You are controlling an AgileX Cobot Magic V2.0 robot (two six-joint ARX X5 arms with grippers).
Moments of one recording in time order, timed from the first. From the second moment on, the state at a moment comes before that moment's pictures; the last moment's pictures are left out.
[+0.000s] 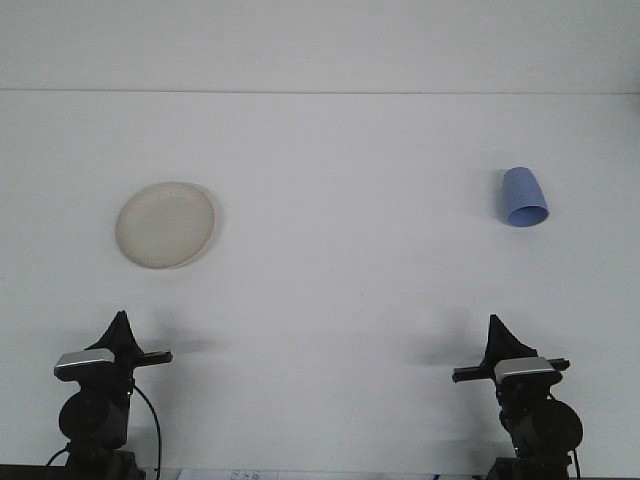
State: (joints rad) left arm -0.10 0.00 0.03 0.02 -0.26 -0.04; right arm -0.03 0.00 0.01 -0.06 -0.15 0.03
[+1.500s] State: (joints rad) left arm -0.10 0.00 0.03 0.02 -0.26 -0.04; right arm -0.32 1.31 0.58 0.40 -0.13 -0.02
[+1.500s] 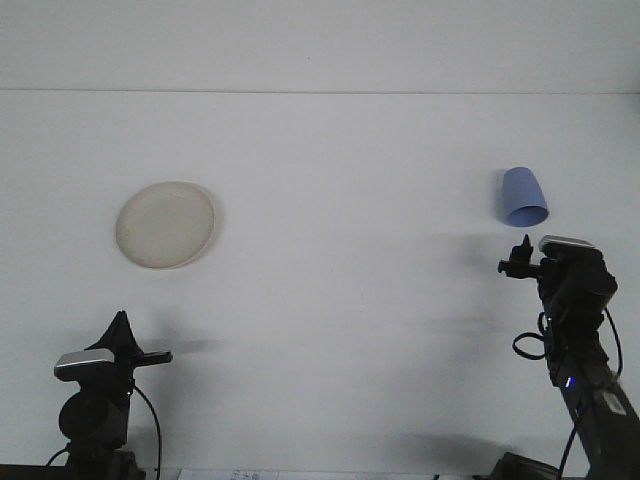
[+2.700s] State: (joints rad) left arm -0.10 0.00 0.03 0.02 -0.26 -0.04; right arm -0.38 1.86 1.13 0.28 -0.36 -0.09
